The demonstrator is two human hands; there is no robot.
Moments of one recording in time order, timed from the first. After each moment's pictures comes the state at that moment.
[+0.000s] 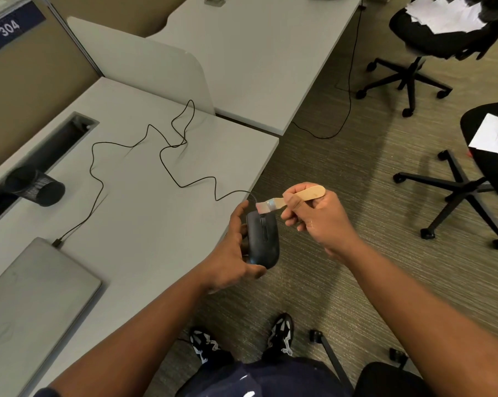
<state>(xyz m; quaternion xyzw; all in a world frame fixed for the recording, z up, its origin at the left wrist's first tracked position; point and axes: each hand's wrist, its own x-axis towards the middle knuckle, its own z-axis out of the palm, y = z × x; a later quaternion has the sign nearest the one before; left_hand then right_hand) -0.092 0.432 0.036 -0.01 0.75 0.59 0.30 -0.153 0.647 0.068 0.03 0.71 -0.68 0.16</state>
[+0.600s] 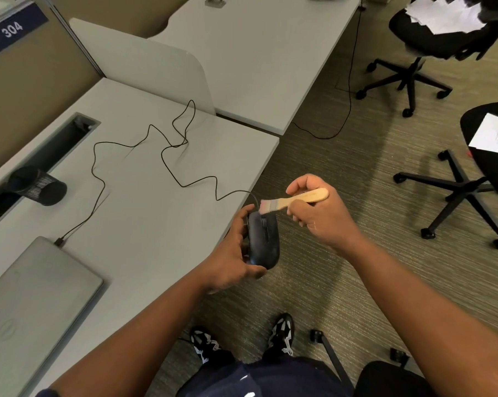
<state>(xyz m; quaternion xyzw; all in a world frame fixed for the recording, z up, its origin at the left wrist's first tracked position) -0.086 0.432 0.040 0.00 0.75 0.60 0.29 -0.151 0.650 0.081 -0.02 0.75 -0.64 0.15</state>
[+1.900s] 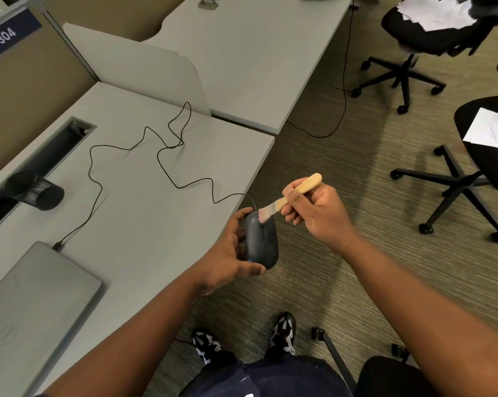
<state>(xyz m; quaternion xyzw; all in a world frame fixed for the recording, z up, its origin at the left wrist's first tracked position) -0.083 0.432 0.042 -0.02 0.71 0.64 0.30 -0.148 0.653 0.067 -0.01 0.72 -0.69 0.13</state>
